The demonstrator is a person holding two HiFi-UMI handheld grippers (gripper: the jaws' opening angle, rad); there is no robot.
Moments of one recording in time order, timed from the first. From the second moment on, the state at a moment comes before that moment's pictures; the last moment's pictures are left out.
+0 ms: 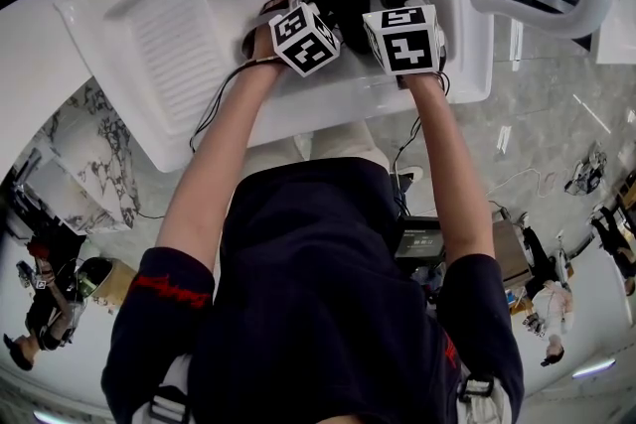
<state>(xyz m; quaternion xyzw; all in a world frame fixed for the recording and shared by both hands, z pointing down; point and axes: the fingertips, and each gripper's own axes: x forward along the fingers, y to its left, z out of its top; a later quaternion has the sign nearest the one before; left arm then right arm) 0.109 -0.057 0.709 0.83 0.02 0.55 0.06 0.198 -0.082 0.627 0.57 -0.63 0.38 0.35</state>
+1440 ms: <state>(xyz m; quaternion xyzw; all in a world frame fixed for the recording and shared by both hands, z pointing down) 0.098 -0.062 0.703 0.83 0.02 0.56 0.09 0.195 -0.084 0.621 0.57 -0.63 0.39 0.34</state>
